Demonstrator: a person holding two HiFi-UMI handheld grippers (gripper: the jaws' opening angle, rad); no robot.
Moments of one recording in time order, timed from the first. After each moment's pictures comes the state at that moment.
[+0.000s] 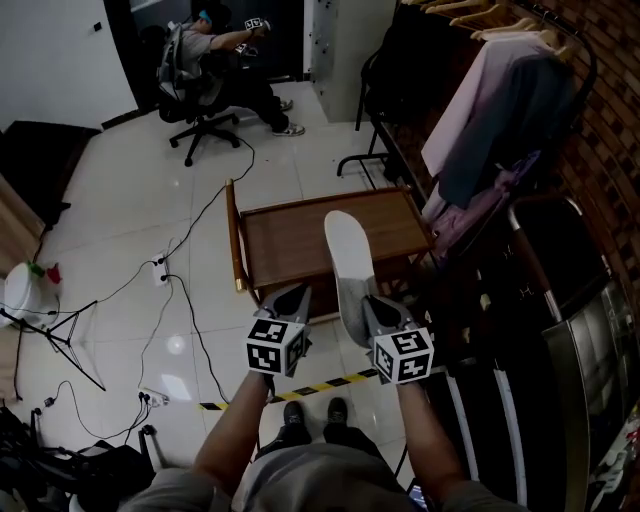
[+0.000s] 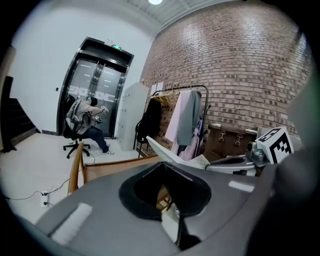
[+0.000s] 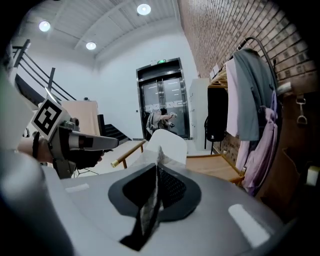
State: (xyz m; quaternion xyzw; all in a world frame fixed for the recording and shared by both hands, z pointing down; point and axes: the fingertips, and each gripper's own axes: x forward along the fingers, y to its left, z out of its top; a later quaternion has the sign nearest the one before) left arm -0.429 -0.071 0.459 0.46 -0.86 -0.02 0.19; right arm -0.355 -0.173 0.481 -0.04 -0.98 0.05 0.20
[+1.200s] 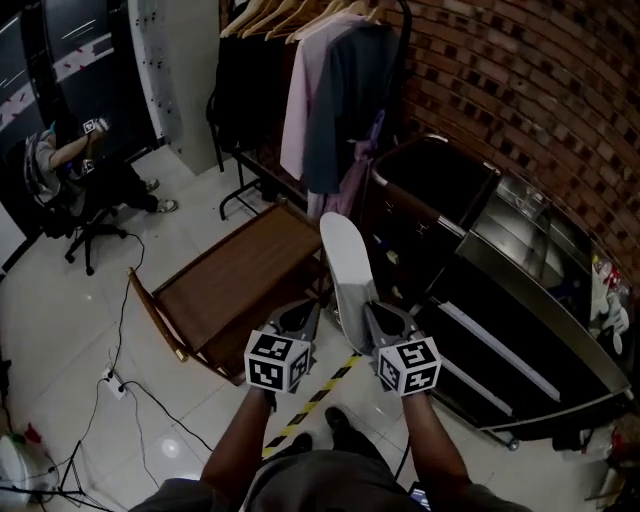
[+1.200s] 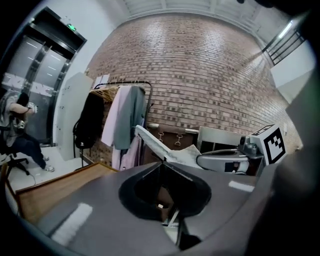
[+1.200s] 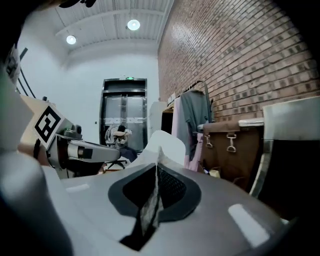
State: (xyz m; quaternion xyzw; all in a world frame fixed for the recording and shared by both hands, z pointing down) left arm -0.293 -0.189 0.405 0.72 -0.68 0.02 0.15; right arm -0.202 -0.237 0.407 0.23 -0.97 0.04 0.11
